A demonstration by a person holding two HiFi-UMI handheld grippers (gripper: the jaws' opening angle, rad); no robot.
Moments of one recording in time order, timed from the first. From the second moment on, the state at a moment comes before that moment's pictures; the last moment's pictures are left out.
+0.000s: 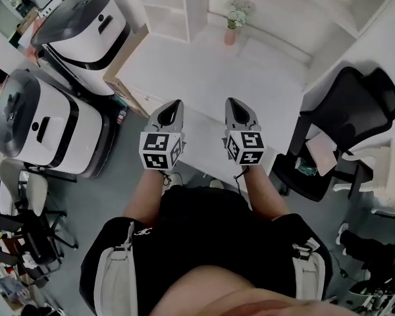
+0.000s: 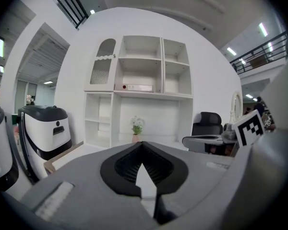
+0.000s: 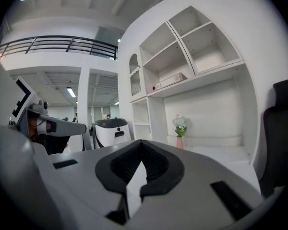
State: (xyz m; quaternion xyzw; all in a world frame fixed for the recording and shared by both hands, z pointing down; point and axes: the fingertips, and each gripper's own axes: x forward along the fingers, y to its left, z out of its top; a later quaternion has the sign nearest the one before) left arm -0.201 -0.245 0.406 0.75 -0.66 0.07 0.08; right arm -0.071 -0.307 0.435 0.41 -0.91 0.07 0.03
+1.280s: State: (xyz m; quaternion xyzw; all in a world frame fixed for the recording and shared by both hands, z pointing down) left arm -0.266 -0.258 0.452 0.77 -0.62 0.06 0.14; right arm -0.122 -0.286 0.603 0.39 -0.88 0.19 0.22
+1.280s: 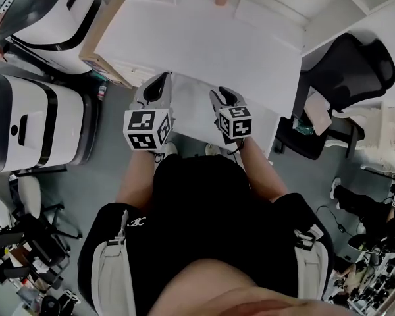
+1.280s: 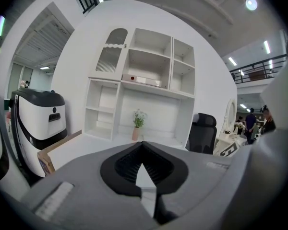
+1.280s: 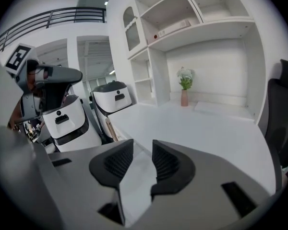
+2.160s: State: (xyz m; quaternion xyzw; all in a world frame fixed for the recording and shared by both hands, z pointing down) left arm -0.333 -0.223 0.495 0.69 -0.70 0.10 0.18; right arm -0.138 -0.310 0.784 0.38 -0.82 0.07 0.42
